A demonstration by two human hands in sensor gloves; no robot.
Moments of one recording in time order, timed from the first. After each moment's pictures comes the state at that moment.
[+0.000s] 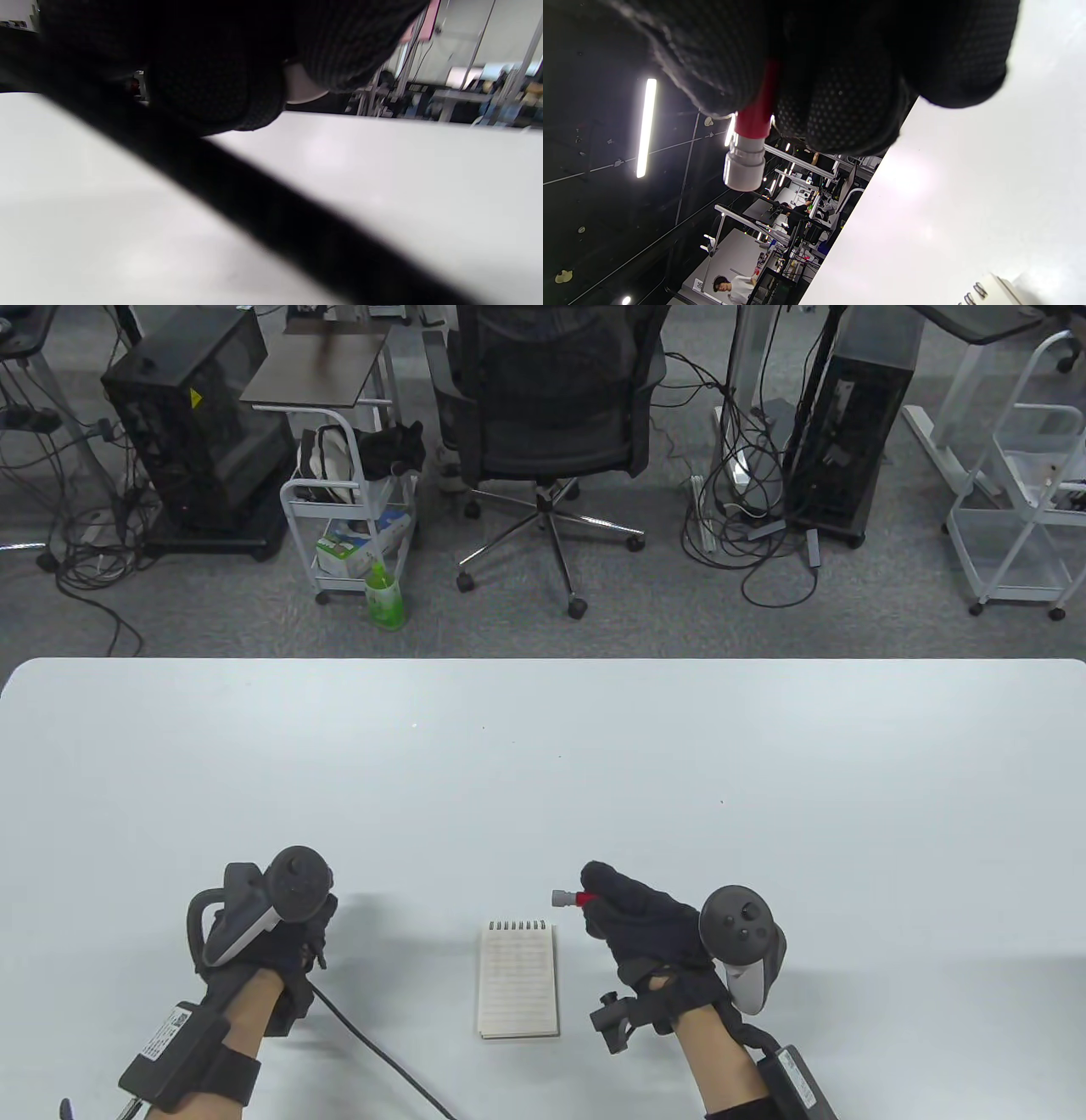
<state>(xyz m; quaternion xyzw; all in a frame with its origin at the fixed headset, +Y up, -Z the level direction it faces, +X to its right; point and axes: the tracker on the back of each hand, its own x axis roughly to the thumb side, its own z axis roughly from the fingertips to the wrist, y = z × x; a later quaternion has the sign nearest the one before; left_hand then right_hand) -0.307 -0.731 -0.327 -0.08 0.00 0.01 1.00 0.119 -0.740 -0.291 0.07 -0.05 0.81 0.59</state>
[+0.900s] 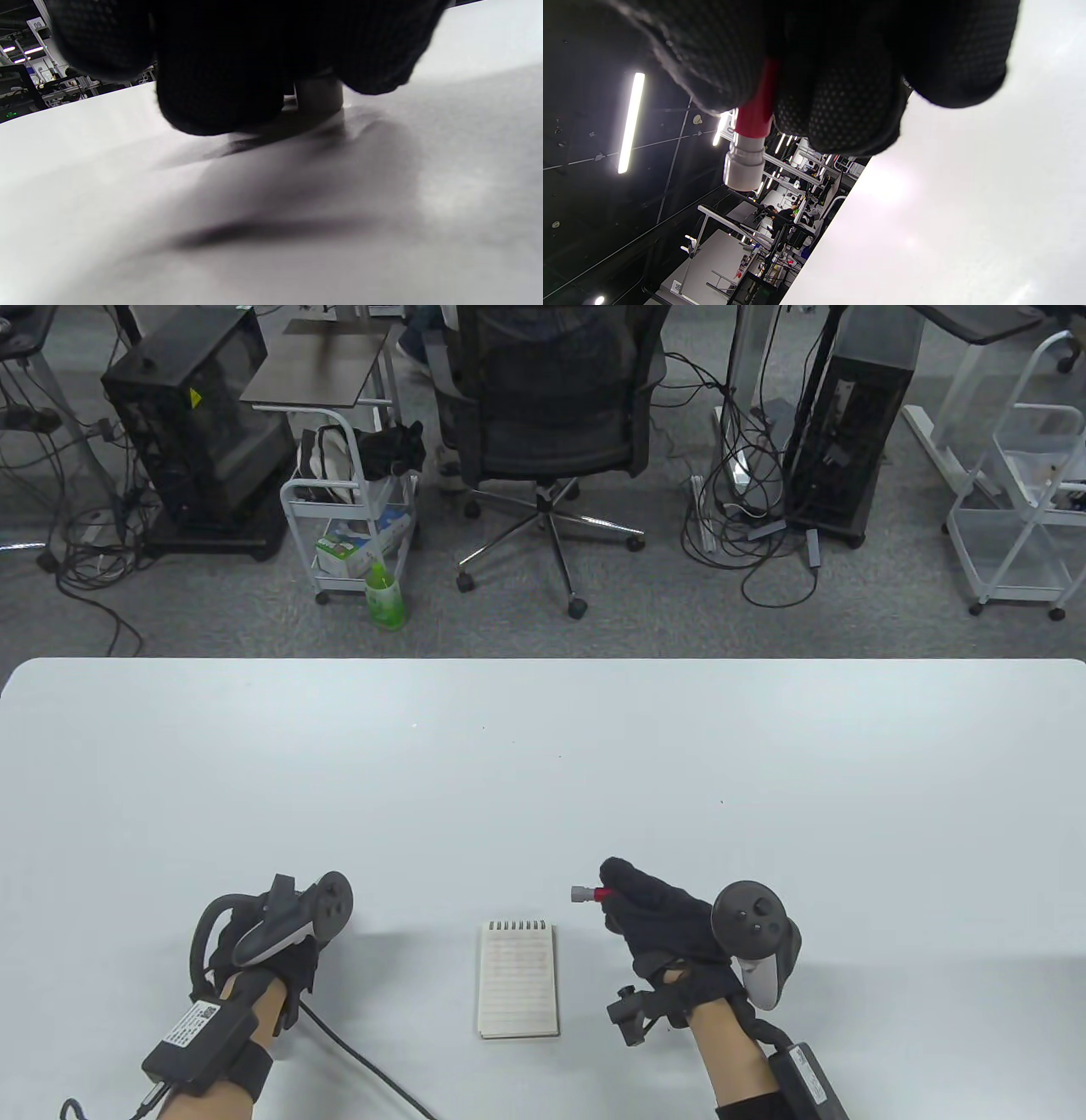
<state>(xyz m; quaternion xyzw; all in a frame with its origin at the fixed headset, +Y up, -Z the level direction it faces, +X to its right) -0.304 -0.775 -0.331 -0.13 -0.03 -0.12 0.98 0.133 -0.743 -0.296 0.05 -0.05 0.82 0.56</state>
